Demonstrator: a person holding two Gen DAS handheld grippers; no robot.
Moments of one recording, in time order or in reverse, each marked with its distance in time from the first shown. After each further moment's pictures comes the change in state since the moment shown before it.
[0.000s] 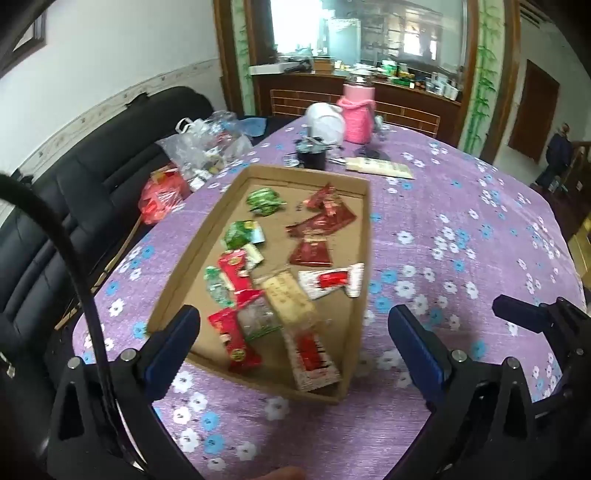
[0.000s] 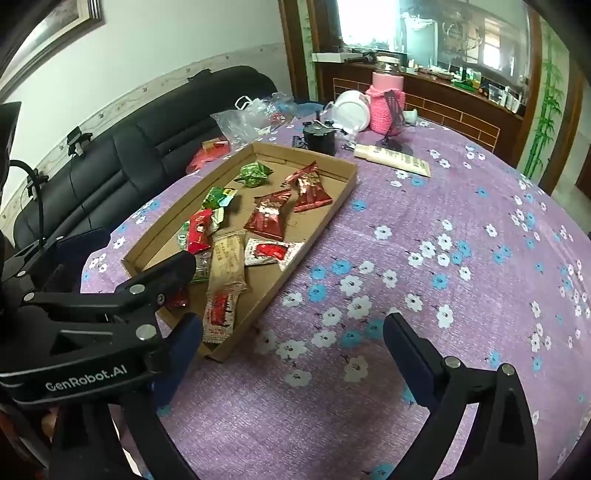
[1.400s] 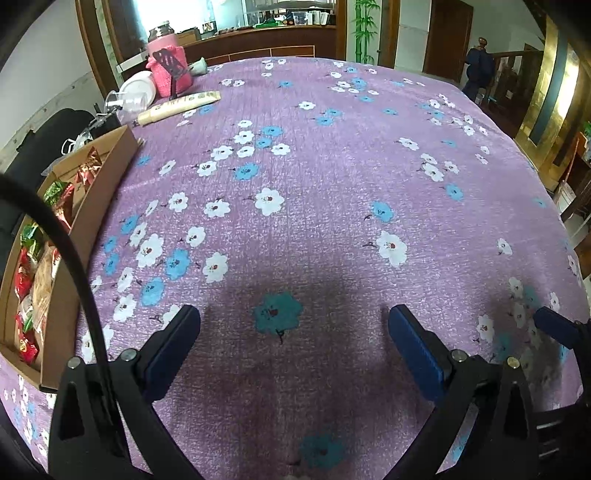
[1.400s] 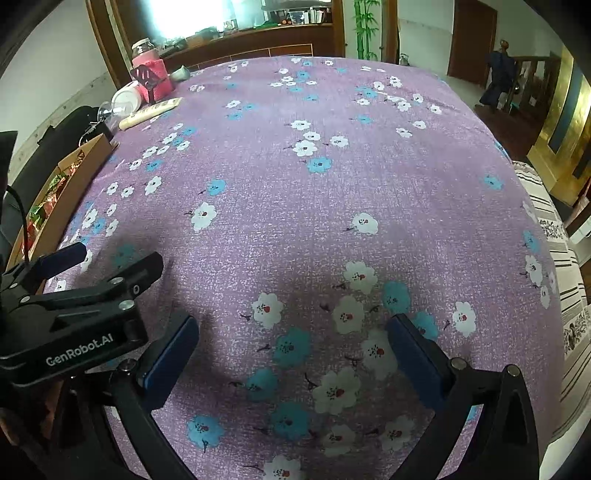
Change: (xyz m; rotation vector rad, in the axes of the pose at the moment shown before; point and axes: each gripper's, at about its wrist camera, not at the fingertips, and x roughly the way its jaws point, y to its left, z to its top) left arm 0.069 -0.209 -0.071 0.288 0.121 -0.208; right arm -0.046 -0.181 -0.164 0.473 0.041 -0.341
